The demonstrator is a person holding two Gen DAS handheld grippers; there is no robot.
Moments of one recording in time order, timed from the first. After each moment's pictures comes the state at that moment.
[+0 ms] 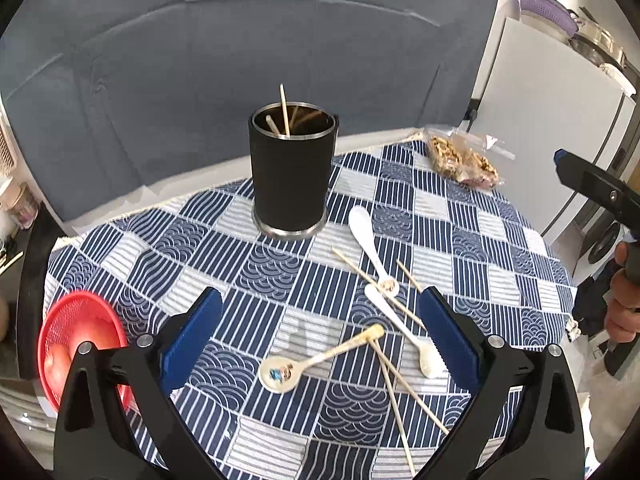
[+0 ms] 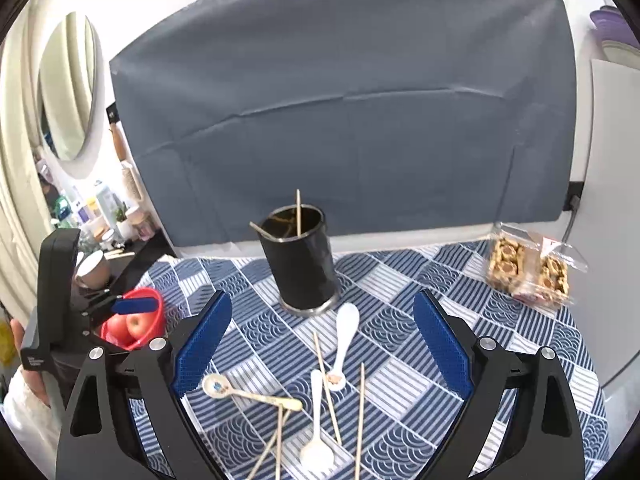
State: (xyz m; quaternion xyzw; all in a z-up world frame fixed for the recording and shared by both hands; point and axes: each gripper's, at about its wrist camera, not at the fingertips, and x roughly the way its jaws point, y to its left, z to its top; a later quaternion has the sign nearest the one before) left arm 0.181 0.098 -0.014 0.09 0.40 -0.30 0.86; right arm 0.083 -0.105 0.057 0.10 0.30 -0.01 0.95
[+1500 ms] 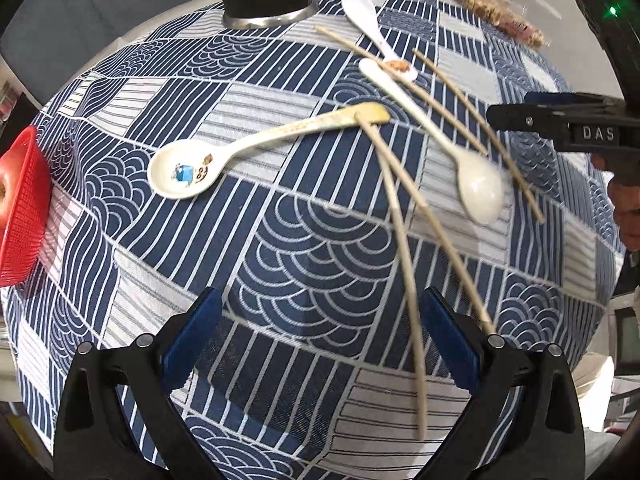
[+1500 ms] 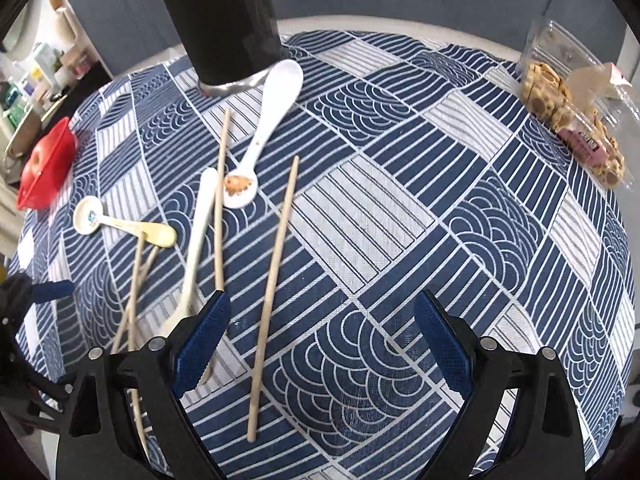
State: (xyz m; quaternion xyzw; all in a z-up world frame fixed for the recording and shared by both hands) left arm 0.108 0.070 -0.175 0.16 0.56 -0.22 0.78; right arm 0.125 -0.133 -0.159 0.06 0.55 0.01 0.83
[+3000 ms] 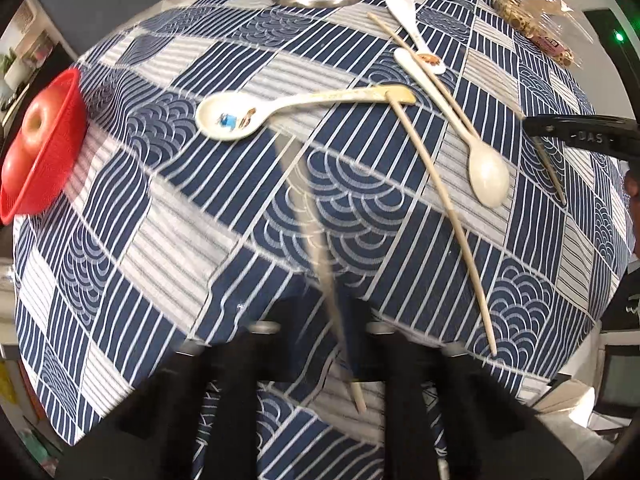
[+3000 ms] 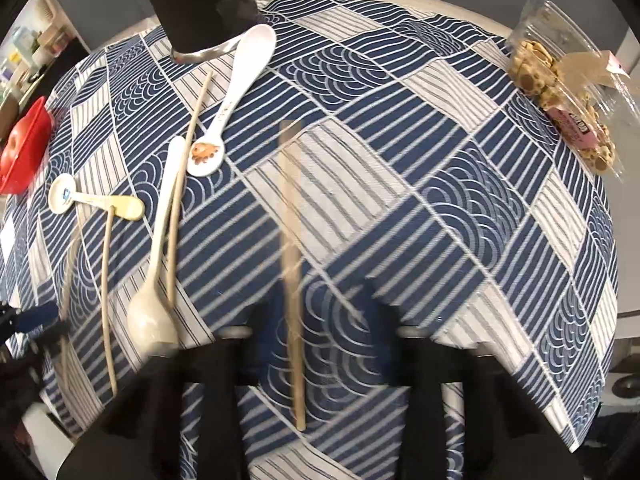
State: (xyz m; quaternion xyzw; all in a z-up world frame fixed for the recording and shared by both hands) left arm 0.089 0.090 -0.161 0.12 0.60 -0.16 0.78; right arm 0.126 -0.151 -0.166 0.04 0.61 0.00 0.79
